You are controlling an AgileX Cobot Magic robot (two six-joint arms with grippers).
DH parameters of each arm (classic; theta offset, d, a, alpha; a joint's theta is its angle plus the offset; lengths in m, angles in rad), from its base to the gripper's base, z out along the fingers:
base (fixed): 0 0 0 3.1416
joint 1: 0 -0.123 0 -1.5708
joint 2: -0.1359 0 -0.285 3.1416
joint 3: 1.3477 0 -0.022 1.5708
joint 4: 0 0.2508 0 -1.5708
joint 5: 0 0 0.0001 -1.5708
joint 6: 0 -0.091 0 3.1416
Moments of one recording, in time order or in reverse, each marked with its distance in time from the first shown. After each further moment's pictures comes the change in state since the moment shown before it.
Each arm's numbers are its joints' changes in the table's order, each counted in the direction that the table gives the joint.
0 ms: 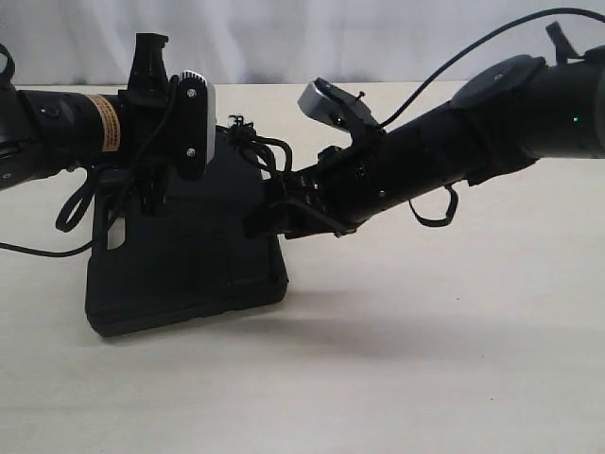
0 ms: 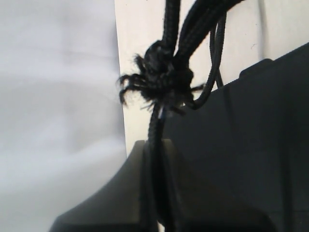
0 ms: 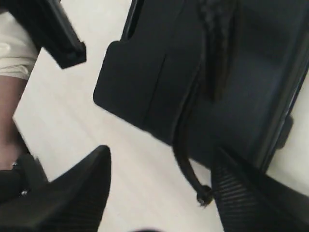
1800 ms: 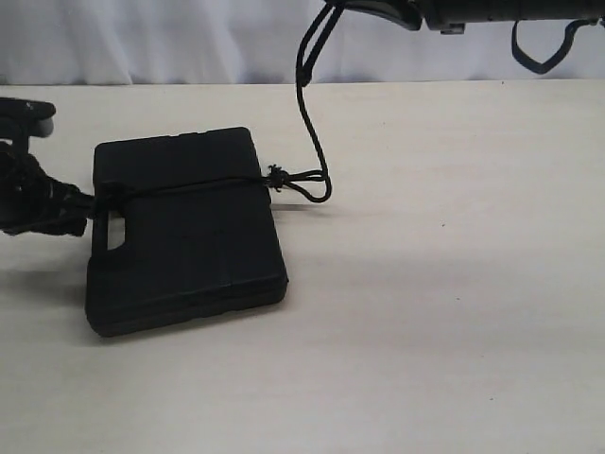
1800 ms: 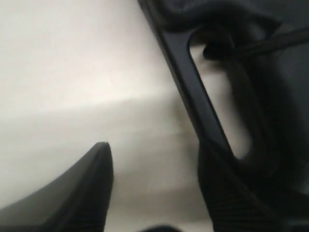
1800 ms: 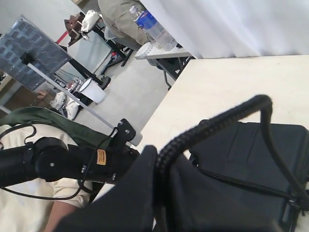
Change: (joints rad) left arm -0.334 -0.060 0.000 -0.842 0.633 0.509; right arm 0.251 0.217 -0.163 0.267 0.103 0.116
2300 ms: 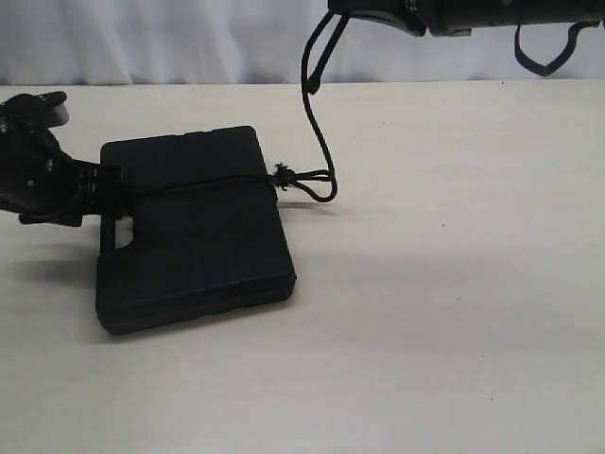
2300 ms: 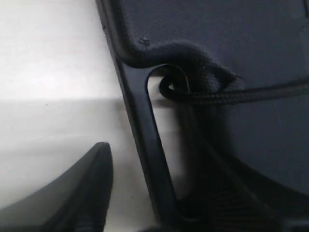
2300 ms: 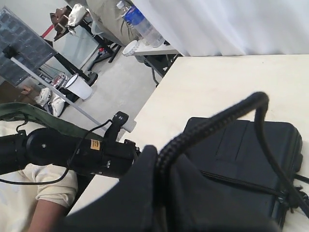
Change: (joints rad) left arm -0.003 -0.070 -0.075 -0.351 0.014 -0.125; right arm 0.000 0.000 0.000 -0.044 -0.030 -0.004
